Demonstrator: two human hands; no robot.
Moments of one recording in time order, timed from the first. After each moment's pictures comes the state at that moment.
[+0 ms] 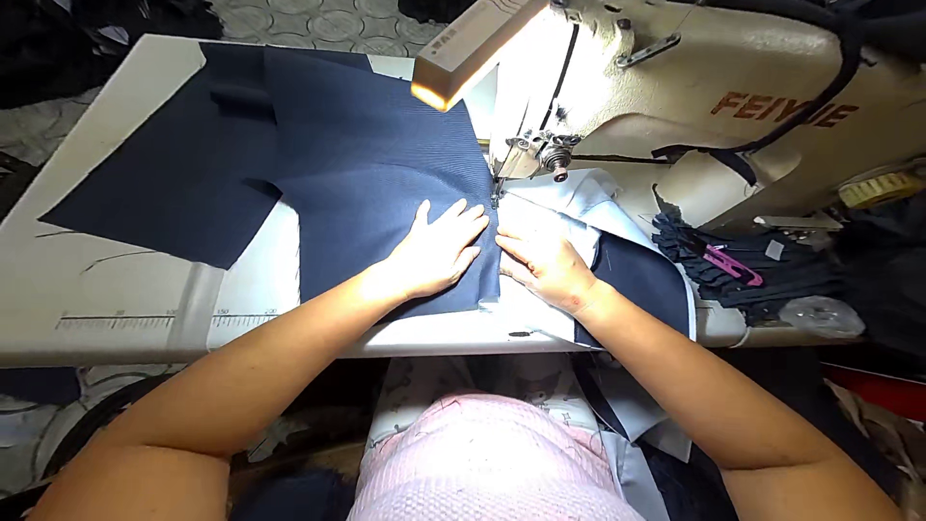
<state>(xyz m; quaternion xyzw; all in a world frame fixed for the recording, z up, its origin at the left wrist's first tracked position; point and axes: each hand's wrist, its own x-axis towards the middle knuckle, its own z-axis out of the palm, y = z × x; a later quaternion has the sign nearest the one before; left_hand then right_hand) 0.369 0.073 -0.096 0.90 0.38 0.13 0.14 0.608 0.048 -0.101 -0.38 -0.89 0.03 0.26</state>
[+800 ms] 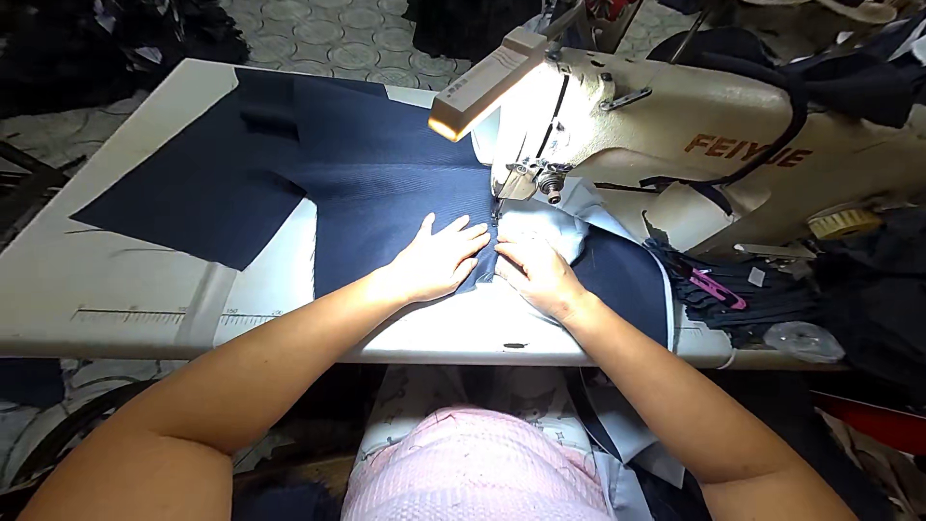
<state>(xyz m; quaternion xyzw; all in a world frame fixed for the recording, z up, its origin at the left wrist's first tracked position) 0.366 0.080 -0.094 0.91 0.36 0.12 0.13 0.602 0.056 -0.099 -0.42 -0.87 0.06 0.26</state>
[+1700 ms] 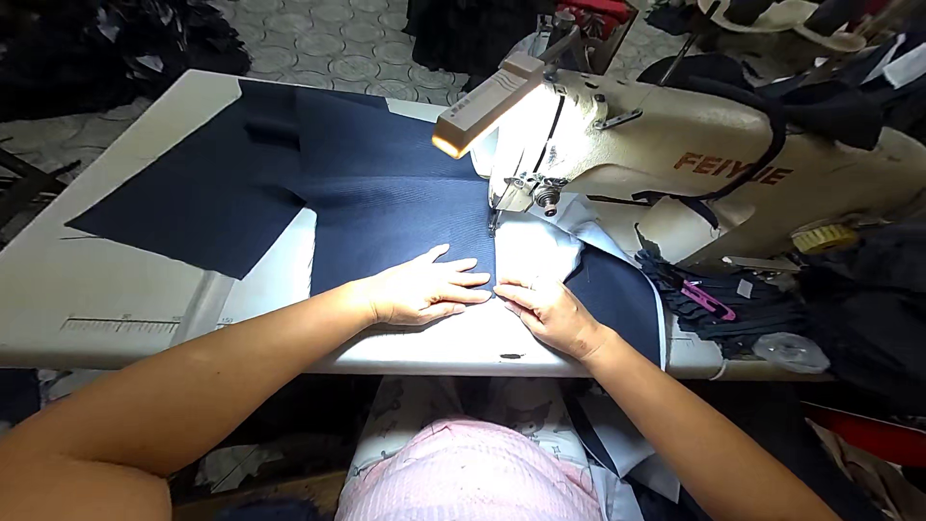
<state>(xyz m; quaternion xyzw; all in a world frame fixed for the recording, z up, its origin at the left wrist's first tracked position) 0.337 0.075 -0.096 0.96 0.15 0.13 0.18 0.625 0.024 -0.104 -0.34 -0.90 0.06 0.26</state>
